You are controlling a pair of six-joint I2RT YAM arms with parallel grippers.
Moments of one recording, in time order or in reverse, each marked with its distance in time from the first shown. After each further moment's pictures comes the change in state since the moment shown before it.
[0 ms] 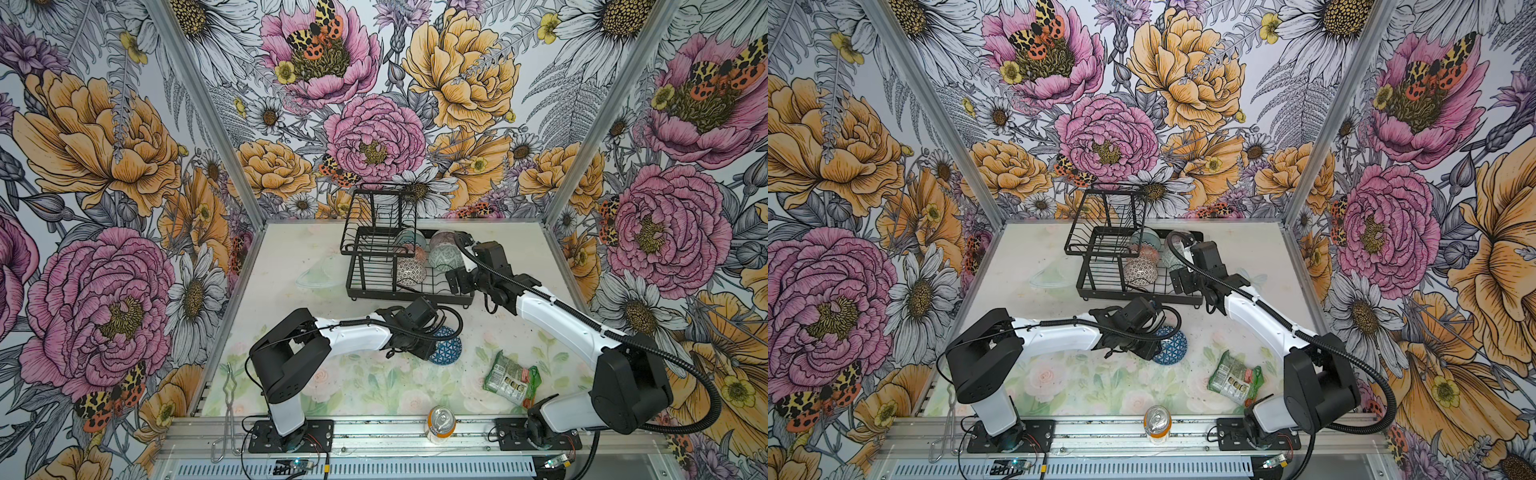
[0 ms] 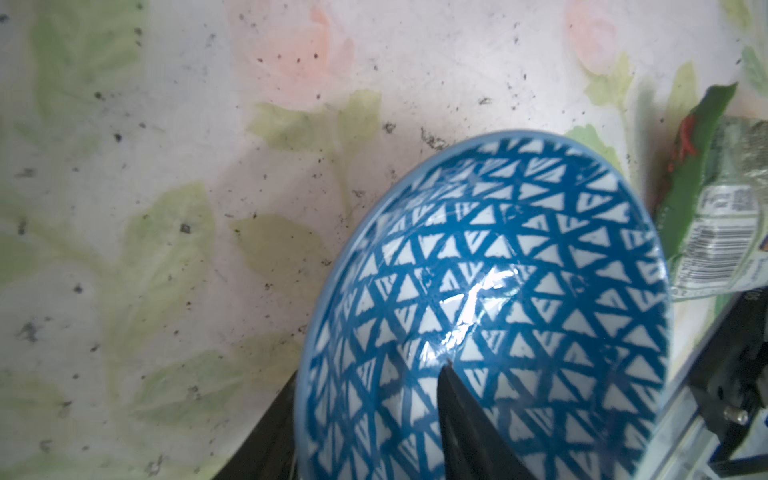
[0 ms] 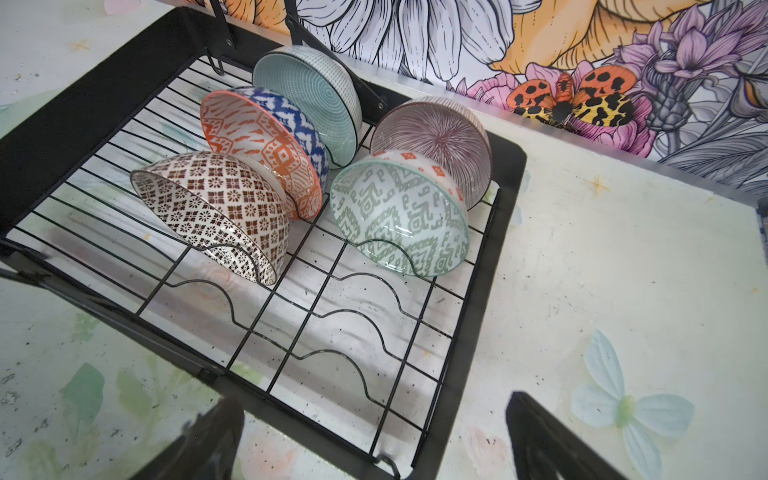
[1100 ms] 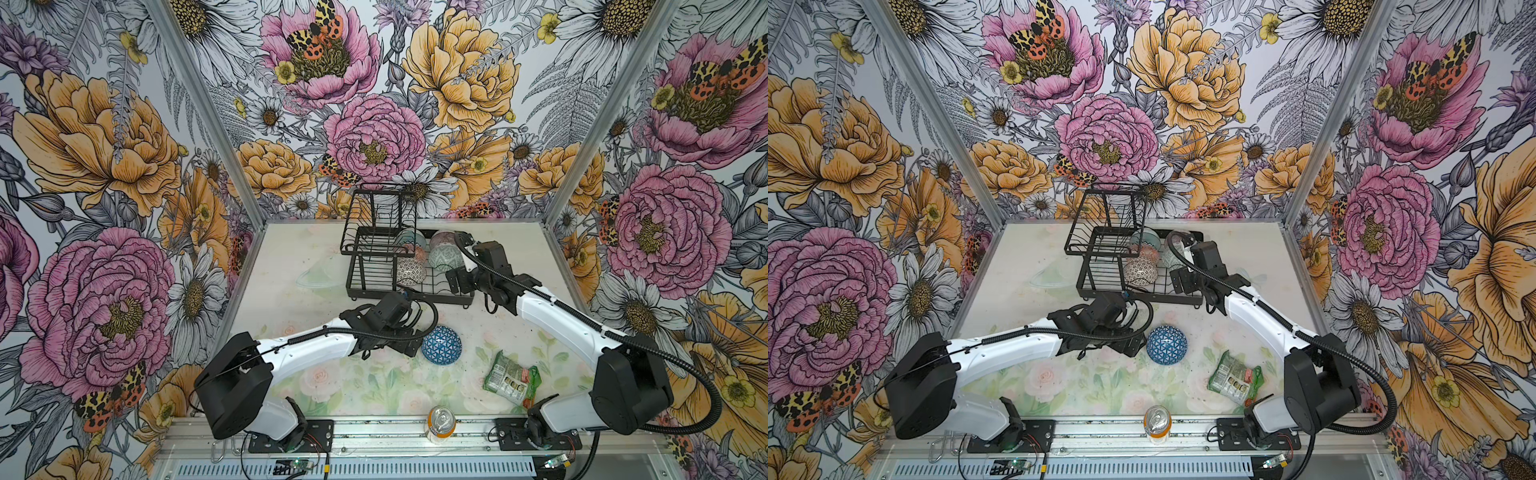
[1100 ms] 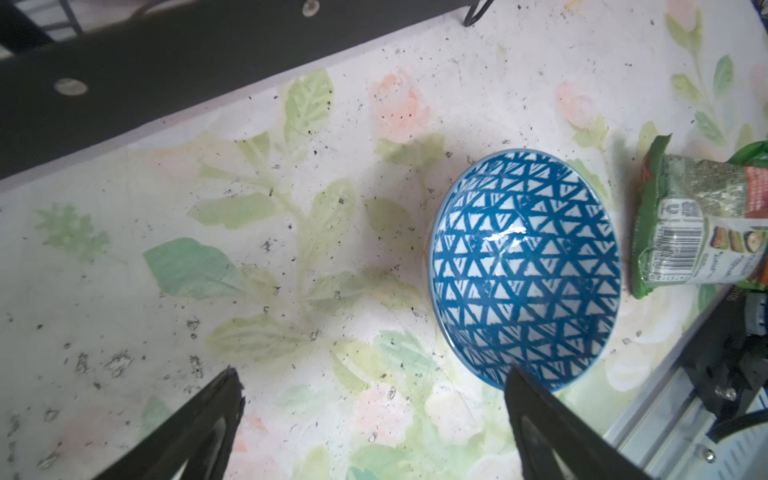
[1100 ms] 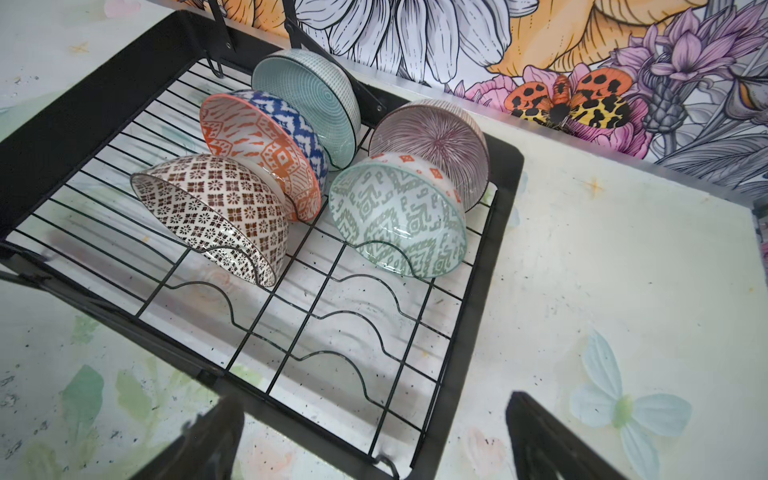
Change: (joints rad) left arm 0.067 -0.281 -0.132 -0.051 -0.097 0.053; right arm 0.002 -0.001 0.000 0.000 0.001 0.000
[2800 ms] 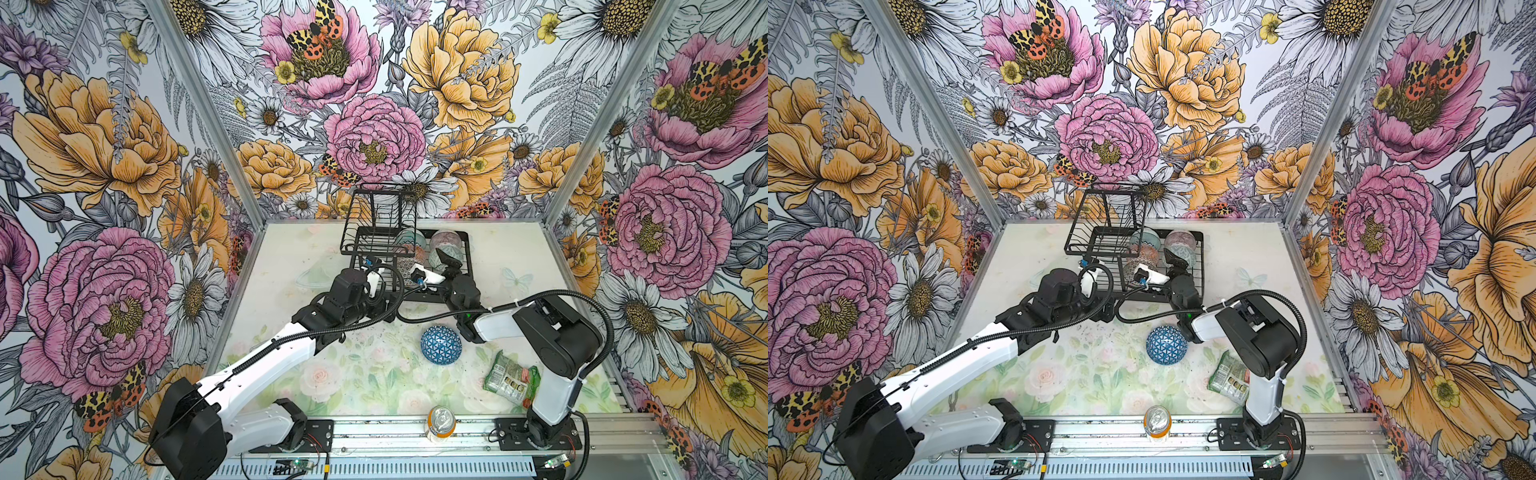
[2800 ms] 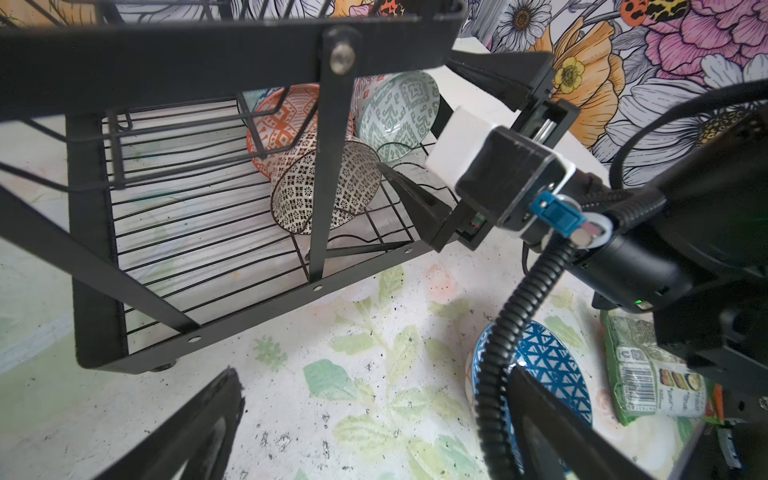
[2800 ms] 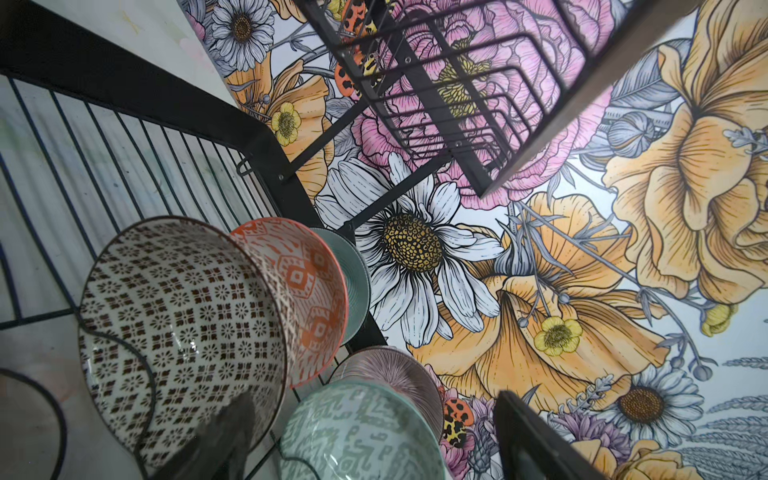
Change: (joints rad) left arm 0.249 -0.317 -0.064 0.146 0.001 0.136; right arm 0.160 0.381 -0.320 1.362 0.124 -0.901
